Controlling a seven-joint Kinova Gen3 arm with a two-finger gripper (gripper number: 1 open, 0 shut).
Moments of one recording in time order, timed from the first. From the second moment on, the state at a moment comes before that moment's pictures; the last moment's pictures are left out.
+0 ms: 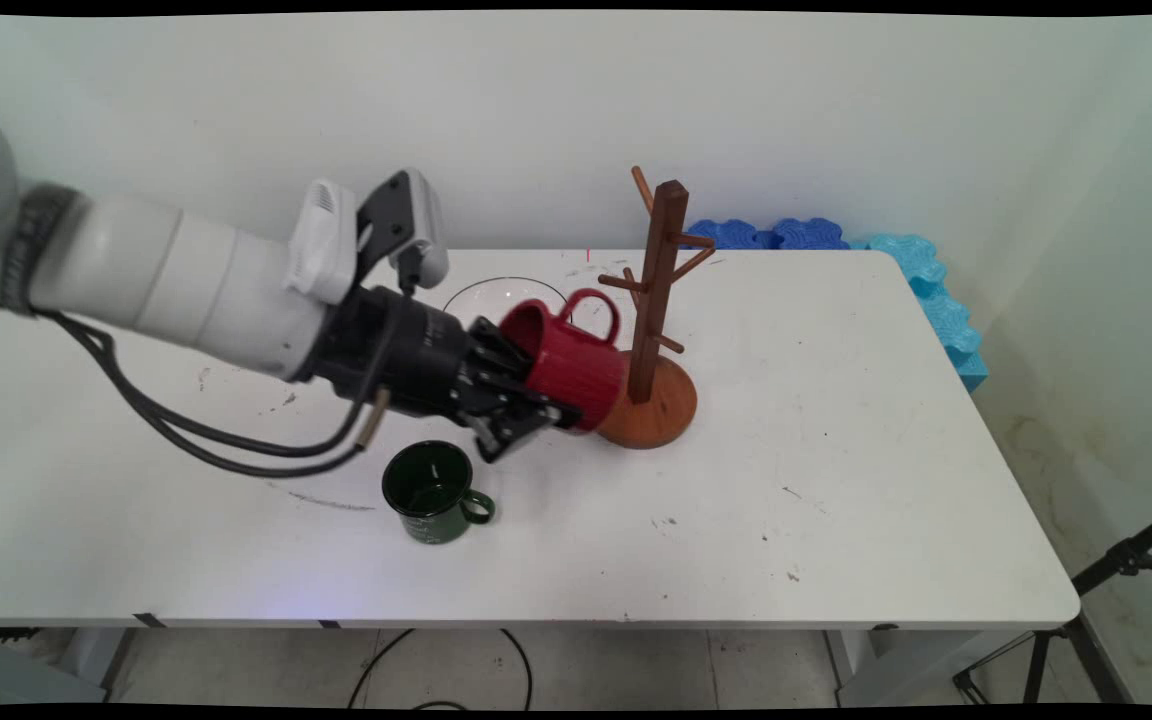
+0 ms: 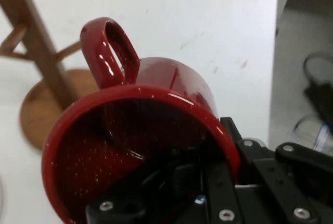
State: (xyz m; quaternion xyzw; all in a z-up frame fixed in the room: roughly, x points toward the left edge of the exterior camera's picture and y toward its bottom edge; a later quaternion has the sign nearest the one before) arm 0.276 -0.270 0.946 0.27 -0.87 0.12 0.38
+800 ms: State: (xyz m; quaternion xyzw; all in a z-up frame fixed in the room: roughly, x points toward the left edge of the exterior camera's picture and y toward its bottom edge) arm 0.318 -0.312 0.974 0.18 -0.96 0.15 0.16
